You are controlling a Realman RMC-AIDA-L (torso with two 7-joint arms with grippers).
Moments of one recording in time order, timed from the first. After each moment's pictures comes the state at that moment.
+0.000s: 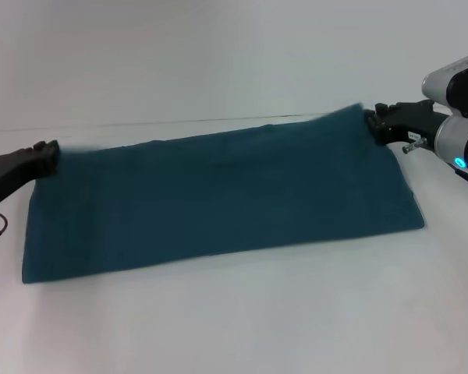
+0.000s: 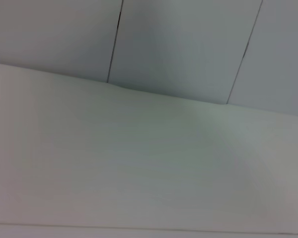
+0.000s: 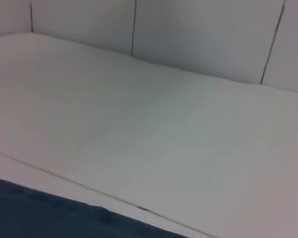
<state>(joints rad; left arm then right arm) -0.74 -2.15 0.20 0.46 1.98 0.75 -1.33 0.81 2.08 -0.42 -0.41 -2.02 -0.61 1.17</state>
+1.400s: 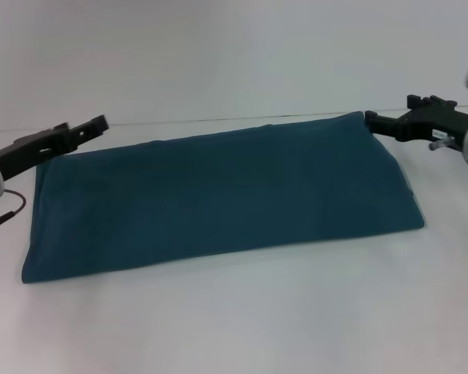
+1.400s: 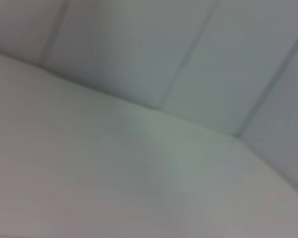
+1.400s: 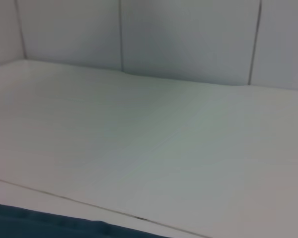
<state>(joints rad) -0.72 -2.07 0.38 0.47 1.94 1.00 -1.64 0.69 2.08 -0.57 -0.58 -1.95 -0.75 1.40</state>
